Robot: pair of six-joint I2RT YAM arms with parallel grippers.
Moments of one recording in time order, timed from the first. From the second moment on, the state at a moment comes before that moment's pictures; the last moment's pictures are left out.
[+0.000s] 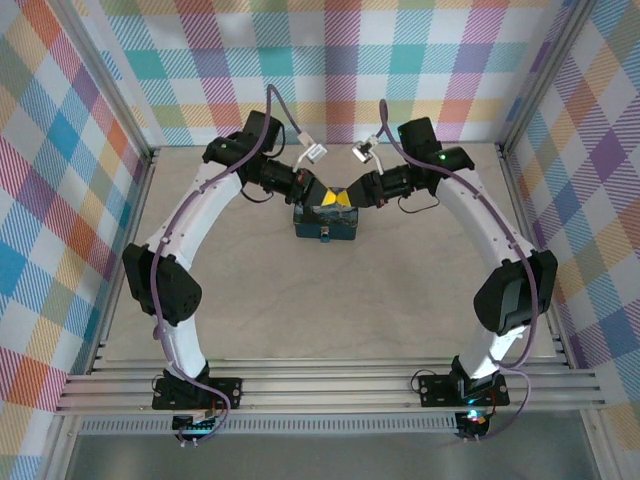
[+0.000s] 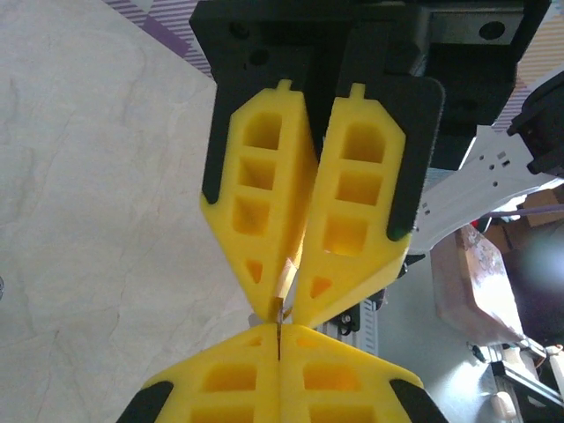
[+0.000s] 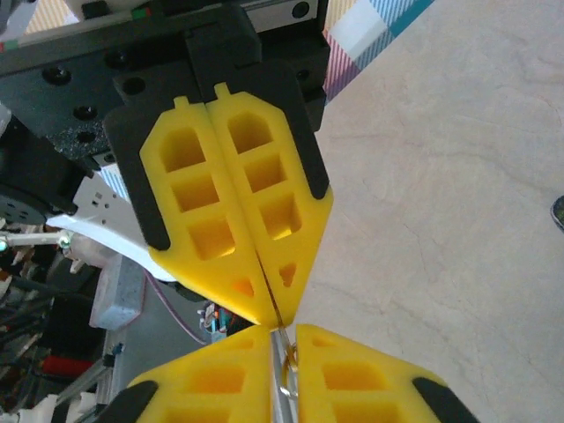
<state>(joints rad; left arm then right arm) -0.42 1.86 1.97 -1.09 1.08 0.25 0.36 1.73 1.75 -0.97 -1.13 -0.14</state>
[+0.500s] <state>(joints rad) -0.36 1.86 1.97 -1.01 1.05 0.05 0.37 1.77 1.65 -0.77 -1.18 0.14</state>
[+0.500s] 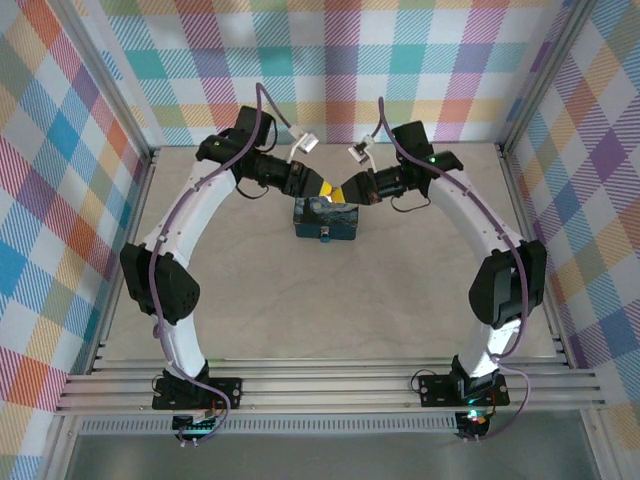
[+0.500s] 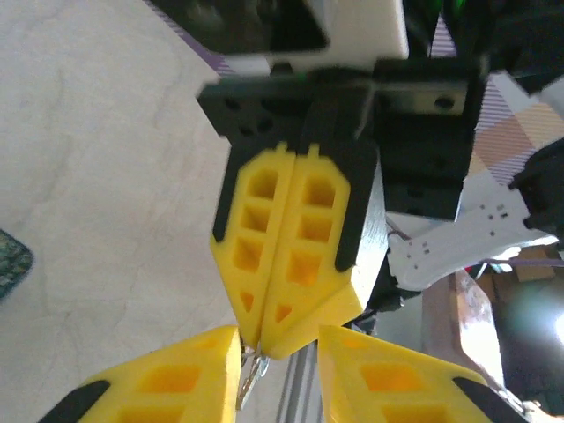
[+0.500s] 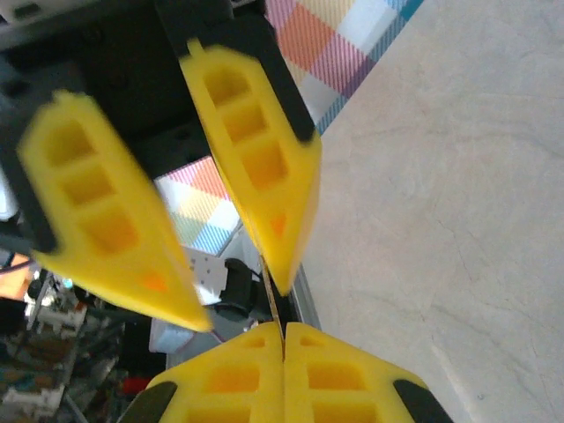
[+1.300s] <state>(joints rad) -0.37 1.58 1.23 0.24 0.78 -1.00 0.37 1.61 1.34 0.01 -0.87 0.72</state>
